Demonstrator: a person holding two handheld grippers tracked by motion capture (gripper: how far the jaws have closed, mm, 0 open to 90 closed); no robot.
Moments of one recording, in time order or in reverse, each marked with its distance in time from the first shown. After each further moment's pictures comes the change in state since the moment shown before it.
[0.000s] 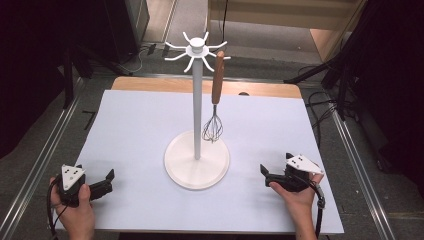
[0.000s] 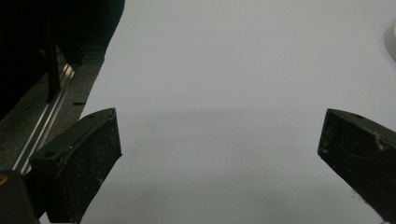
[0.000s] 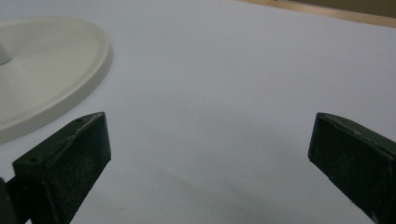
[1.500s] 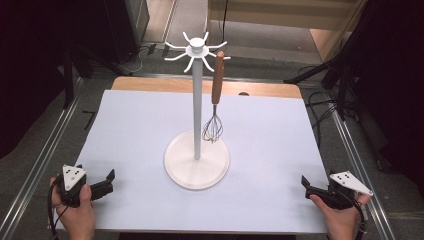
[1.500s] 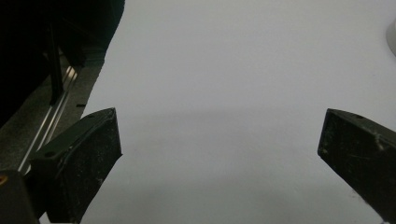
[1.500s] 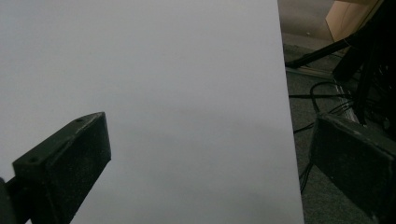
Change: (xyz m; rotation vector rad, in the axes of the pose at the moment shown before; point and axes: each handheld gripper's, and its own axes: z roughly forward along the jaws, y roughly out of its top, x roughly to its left) left arm -0.002 0.000 0.000 -0.001 0.007 0.017; right arm -0.077 -0.041 -0.069 0.037 -0.207 0.063
